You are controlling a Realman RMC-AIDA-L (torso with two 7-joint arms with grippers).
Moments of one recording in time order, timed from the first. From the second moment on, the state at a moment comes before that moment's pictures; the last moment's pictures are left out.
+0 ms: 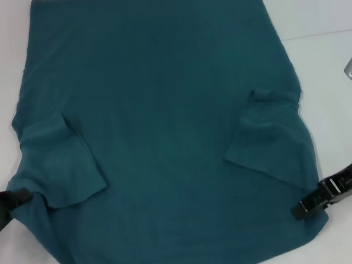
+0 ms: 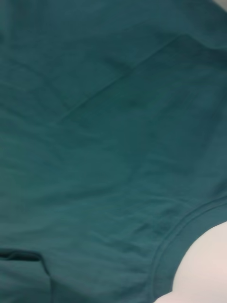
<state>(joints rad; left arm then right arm) -0.39 -2.08 0.16 0.64 2.24 1.47 -2.32 0.76 2.00 -0.82 -0.62 -2.58 -1.53 2.40</state>
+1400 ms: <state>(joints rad) -0.34 -2.06 0.16 0.73 2.37 1.71 -2.34 0.69 1.95 -0.75 -0.65 -2.55 -1.77 2.32</state>
